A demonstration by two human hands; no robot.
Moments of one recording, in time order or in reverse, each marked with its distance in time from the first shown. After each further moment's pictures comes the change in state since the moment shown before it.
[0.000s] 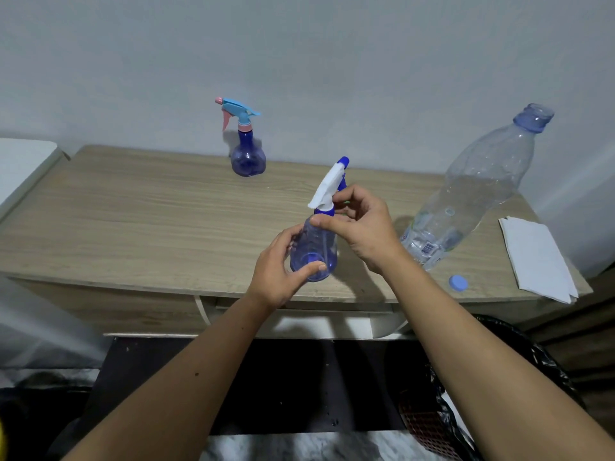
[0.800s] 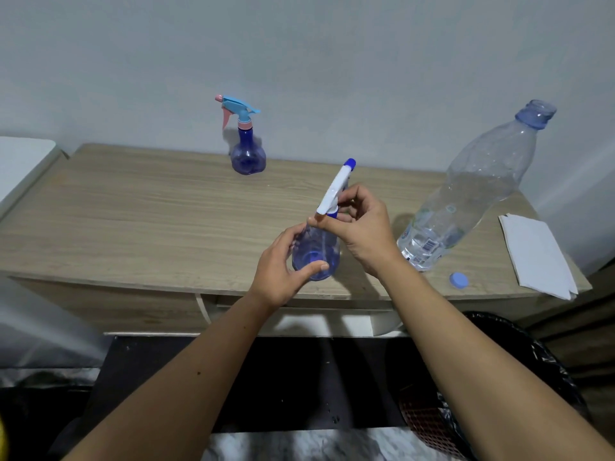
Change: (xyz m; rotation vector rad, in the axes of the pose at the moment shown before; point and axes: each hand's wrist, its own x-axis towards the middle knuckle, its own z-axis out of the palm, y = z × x) left_hand -0.001 0.000 0.001 0.001 -0.016 -0.025; right_hand -0.005 0.005 0.007 0.027 0.047 -0.009
